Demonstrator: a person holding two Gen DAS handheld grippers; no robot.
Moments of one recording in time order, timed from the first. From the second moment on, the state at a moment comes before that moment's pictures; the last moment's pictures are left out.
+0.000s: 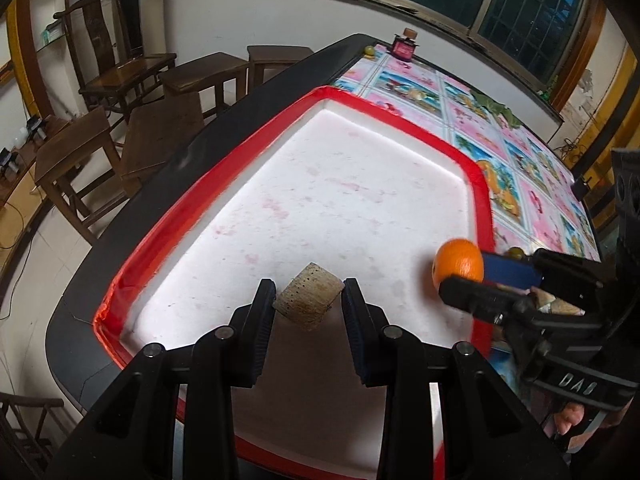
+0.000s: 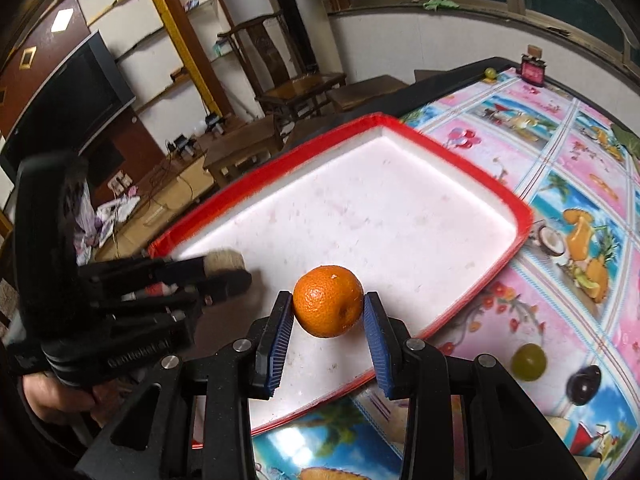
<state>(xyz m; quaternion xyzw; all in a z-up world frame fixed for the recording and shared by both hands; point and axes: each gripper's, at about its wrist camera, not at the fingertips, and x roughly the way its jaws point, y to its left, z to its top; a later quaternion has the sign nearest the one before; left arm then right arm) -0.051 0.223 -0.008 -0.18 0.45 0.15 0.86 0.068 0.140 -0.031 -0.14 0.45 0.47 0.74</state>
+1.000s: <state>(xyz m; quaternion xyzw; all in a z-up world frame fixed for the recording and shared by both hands) -0.057 0.226 -0.011 -0.19 0.45 0.16 0.86 0.058 0.142 -0.039 -0.15 0.45 0.47 0.74</state>
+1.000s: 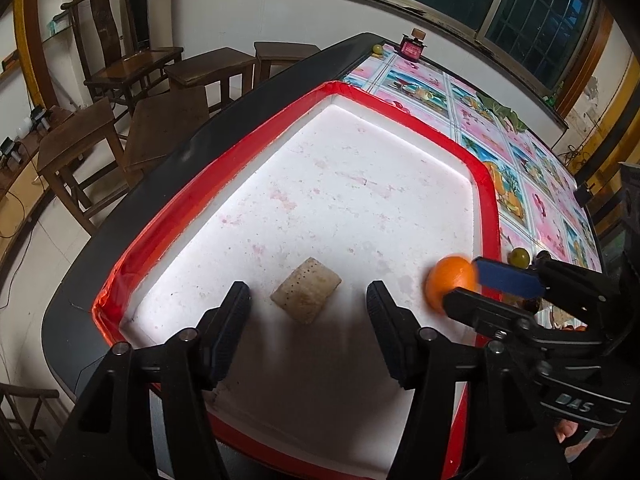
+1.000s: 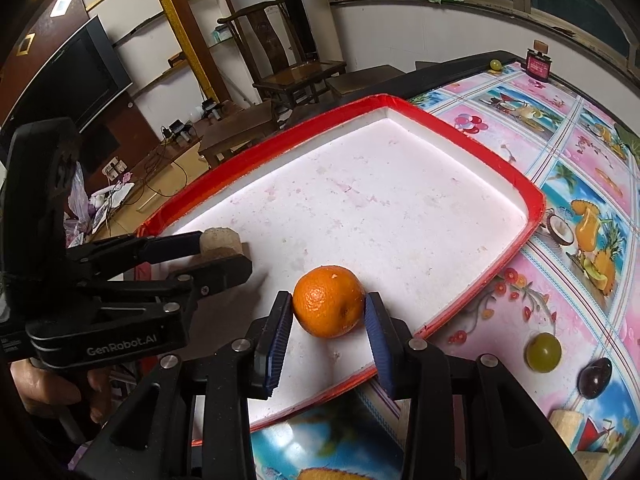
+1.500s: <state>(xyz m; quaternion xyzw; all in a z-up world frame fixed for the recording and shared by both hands) -0.069 0.213 0.006 -0.17 0.44 0.17 0.86 0.031 0.093 0.003 -0.13 0.42 0.46 0.77</state>
